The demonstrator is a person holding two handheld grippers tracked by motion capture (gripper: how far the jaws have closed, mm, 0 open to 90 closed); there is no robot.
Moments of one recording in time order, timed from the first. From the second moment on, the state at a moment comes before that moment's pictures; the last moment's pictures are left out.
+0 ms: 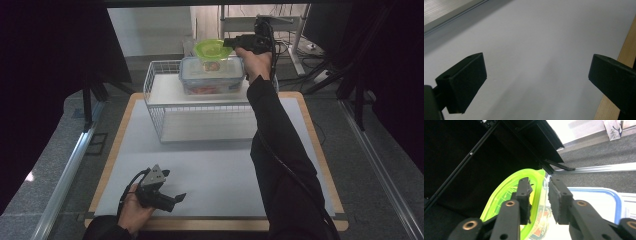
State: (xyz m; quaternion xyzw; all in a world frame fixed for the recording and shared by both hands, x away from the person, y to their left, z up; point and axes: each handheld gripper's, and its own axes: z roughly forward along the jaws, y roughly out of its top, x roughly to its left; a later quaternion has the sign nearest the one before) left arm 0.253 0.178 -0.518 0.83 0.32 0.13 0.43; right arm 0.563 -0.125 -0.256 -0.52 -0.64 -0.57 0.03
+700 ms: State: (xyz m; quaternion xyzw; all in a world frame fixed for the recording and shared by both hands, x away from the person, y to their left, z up) left arm 0.253 0.178 -0.519 0.84 0.32 0.13 0.42; right arm 0.541 -0.153 -0.252 -0.45 -0.69 -0.57 -0.03
